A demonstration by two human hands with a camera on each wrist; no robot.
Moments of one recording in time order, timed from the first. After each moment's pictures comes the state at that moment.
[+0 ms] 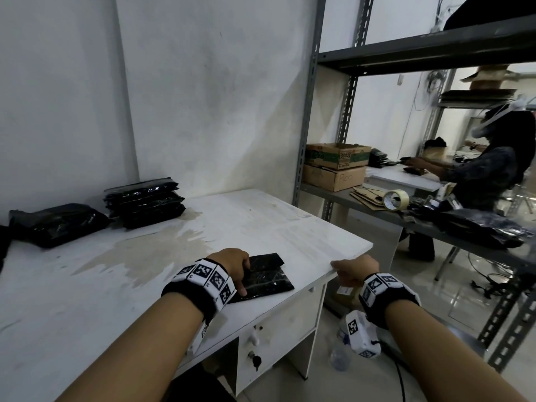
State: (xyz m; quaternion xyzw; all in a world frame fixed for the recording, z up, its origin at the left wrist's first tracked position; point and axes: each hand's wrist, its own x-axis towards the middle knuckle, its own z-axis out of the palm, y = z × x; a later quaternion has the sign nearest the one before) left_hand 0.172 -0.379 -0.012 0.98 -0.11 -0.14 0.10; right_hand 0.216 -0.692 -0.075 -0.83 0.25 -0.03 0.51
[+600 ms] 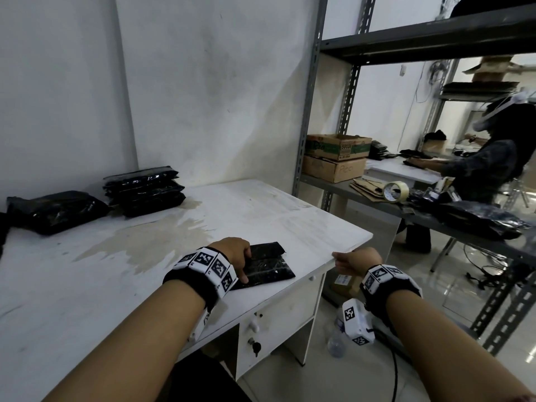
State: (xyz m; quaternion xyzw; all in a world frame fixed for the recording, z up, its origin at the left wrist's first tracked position) left_hand 0.172 -0.379 -0.015 0.98 -0.11 -0.14 0.10; right_hand 0.200 -0.683 -0.070 -0.74 0.25 -0.05 0.62
